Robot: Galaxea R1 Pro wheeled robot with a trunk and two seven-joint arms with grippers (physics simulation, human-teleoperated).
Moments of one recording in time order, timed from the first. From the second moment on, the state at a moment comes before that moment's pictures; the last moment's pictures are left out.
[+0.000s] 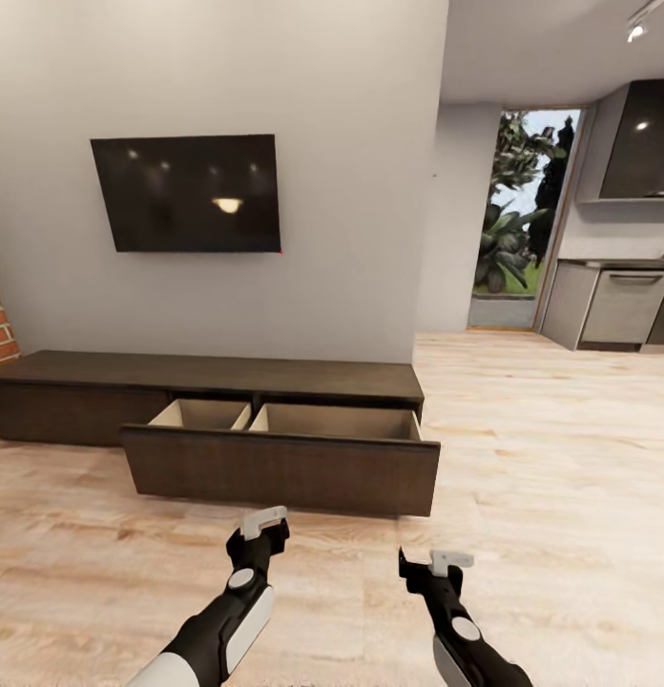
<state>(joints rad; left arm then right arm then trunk) -0.52 -0.12 -0.38 -0.59 0.43 -0.14 0.42 -0.45 0.05 0.20 -0.45 -0.23 -0.29 -0.15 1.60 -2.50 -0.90</state>
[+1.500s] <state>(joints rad) -0.52 -0.12 -0.41 -0.59 0.44 -0.22 0.42 -0.45 0.06 0.20 -0.39 -0.24 -0.36 -0.15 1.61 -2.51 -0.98</state>
